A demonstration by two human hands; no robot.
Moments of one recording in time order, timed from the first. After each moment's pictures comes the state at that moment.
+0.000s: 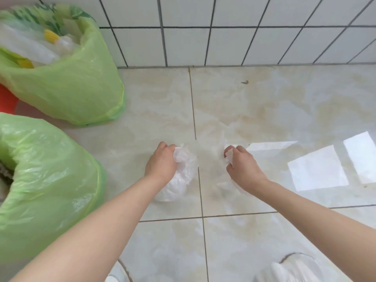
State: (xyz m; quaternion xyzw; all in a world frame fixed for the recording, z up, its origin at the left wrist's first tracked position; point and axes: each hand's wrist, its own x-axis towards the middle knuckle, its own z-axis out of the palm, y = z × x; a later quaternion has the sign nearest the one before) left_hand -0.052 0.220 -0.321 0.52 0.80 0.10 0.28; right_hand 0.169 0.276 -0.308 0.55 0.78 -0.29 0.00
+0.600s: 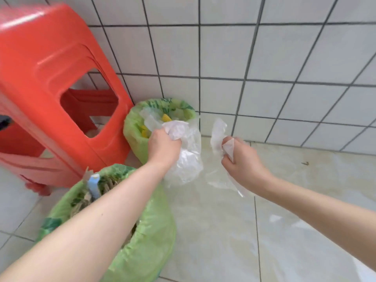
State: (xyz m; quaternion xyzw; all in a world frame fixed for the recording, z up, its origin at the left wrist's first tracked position) left_hand -0.222 0.238 -0.110 0.30 0.85 0.40 0.15; right_hand -0.044 0.312 -0.126 0.35 0.87 -0.29 -0.18
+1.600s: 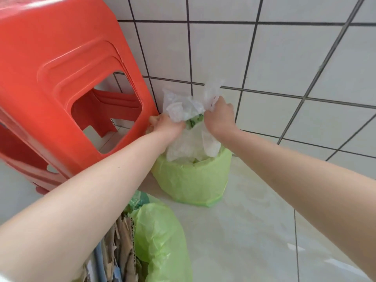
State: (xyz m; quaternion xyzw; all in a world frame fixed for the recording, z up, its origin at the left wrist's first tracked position) left_hand -0.370 0.319 -0.125 0.21 0.90 0.31 0.20; right_hand -0.274 0.410 -0.115 0.43 0.78 -0.40 -0.22
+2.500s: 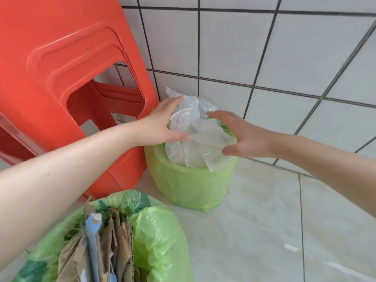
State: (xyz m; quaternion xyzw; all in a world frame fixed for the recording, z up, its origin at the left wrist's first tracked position) left_hand -0.411 0.277 -0.111 0.53 0.80 0.18 0.19; right_hand -0.215 0.434 -0.122 0.15 0.94 -0.31 0.03
